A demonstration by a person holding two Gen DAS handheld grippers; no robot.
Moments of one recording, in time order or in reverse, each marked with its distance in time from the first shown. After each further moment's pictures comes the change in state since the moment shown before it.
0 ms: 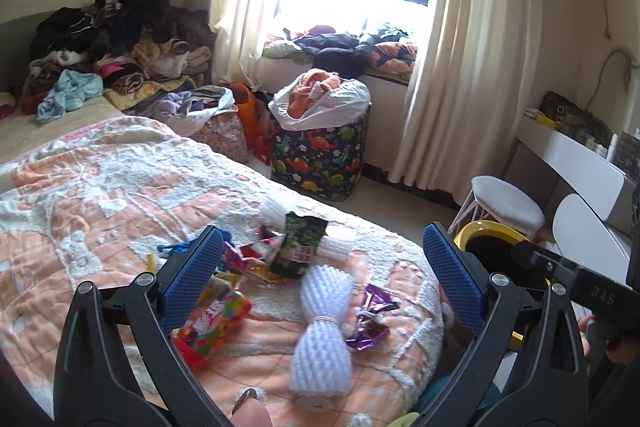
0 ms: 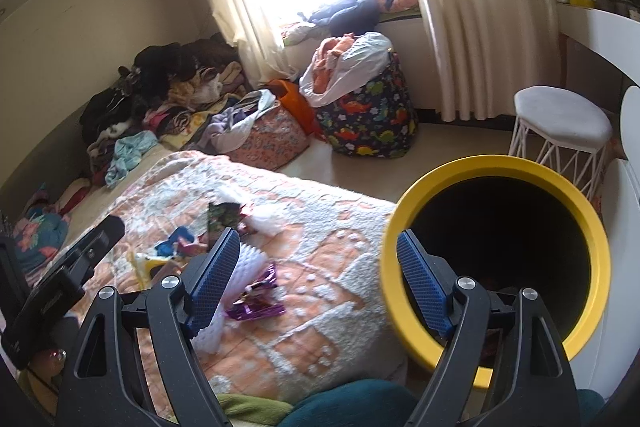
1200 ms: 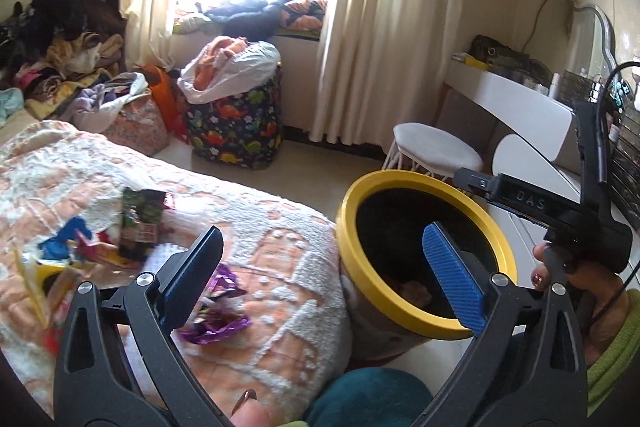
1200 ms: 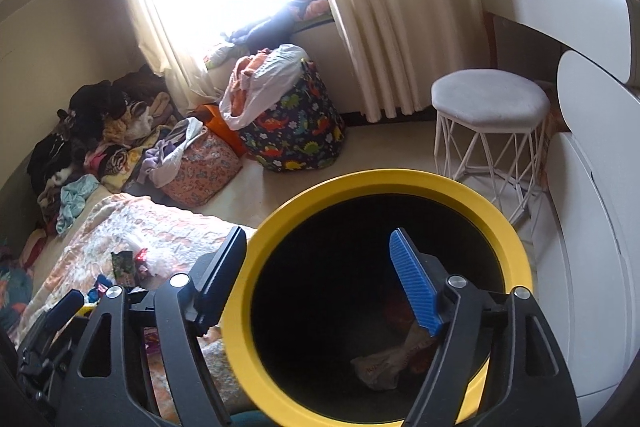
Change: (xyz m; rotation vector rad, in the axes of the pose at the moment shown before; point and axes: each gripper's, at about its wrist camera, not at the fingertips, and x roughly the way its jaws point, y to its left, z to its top) left arm 0.041 -0.113 -0.028 0.147 0.127 -0.233; right arm -0.002 -0.117 0.018 0.160 -0.049 -0.193
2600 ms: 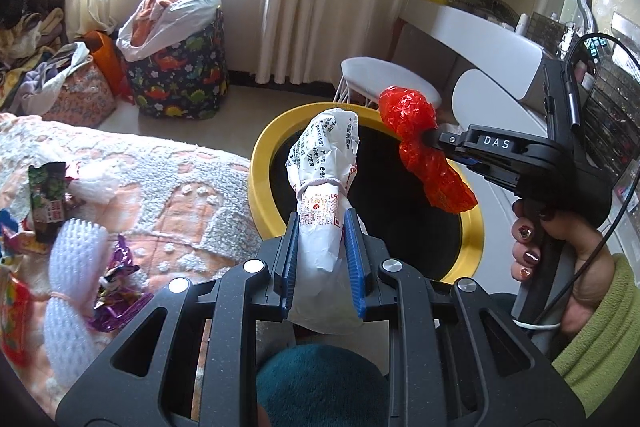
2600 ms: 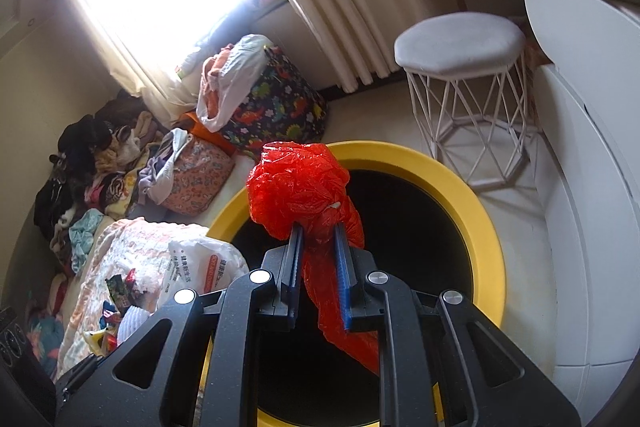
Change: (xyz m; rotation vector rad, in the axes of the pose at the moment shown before) left arm 0.060 -0.053 -0.016 0.074 0.241 -0.164; right arm 0.020 -0.073 -0.005 0.218 0.095 0.014
